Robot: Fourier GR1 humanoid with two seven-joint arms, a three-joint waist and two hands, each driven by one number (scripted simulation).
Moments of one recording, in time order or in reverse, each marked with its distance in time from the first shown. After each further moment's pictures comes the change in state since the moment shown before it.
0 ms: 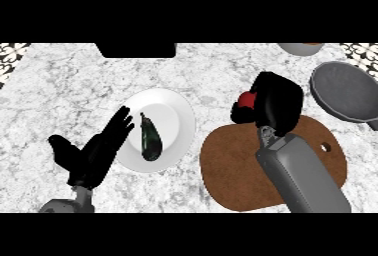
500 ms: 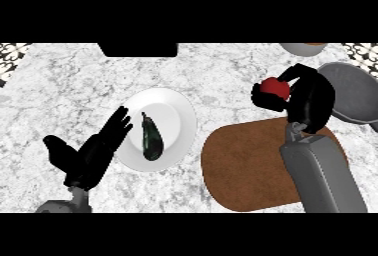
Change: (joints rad) left arm 0.009 0.005 0.014 -0.016 0.007 -0.023 0.011; right arm 0.073 0.004 -0.225 0.006 -0.134 -0.374 -0.164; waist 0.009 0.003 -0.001
